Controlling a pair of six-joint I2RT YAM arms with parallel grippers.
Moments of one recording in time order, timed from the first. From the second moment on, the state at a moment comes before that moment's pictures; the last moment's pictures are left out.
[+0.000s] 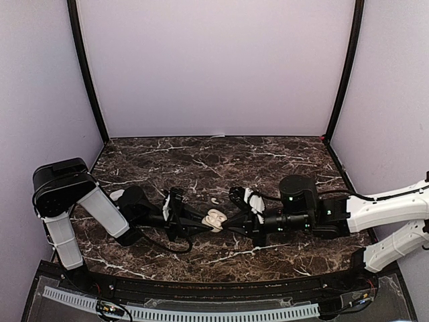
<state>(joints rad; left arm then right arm) -0.84 1.84 0.47 1.51 0.89 -0.16 1.17 1.25 0.67 0.20 -0.24 -0.04</state>
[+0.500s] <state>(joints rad) -0.80 1.83 0.43 1.51 0.83 -0.23 1.13 1.14 0.62 0.18 -0.13 0.00</state>
